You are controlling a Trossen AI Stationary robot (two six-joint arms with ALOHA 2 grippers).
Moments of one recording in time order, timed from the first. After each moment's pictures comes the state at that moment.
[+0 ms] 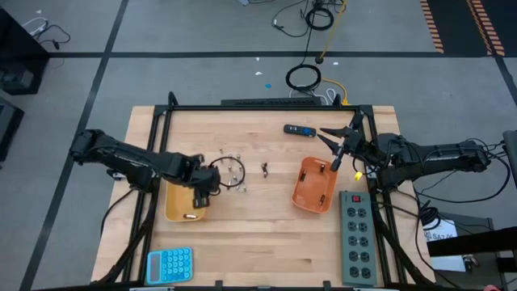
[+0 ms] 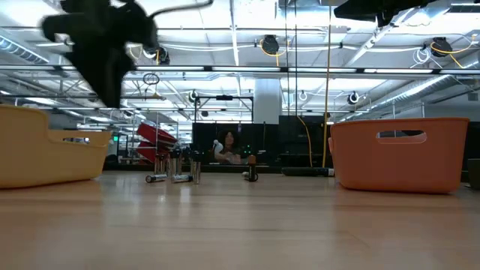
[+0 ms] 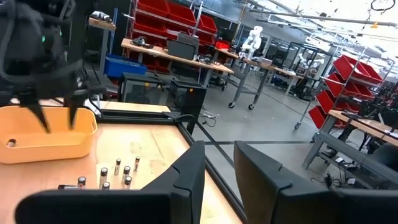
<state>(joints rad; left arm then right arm) -0.19 1.35 1.00 -1.02 -0.18 -0.33 0.06 0.67 0.62 0.05 0.54 -0.25</state>
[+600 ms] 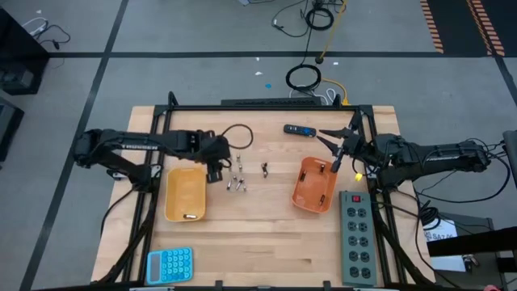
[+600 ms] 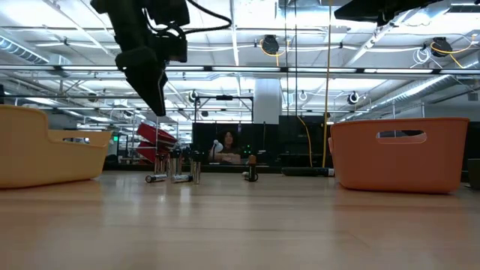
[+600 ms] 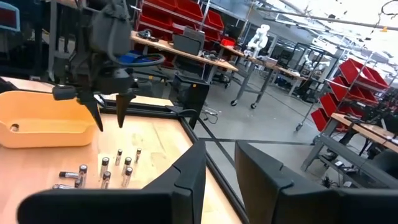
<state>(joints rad) 0.14 1.37 1.00 -0.81 -0.15 0.01 0.06 0.67 0.62 0.02 0.52 -0.29</state>
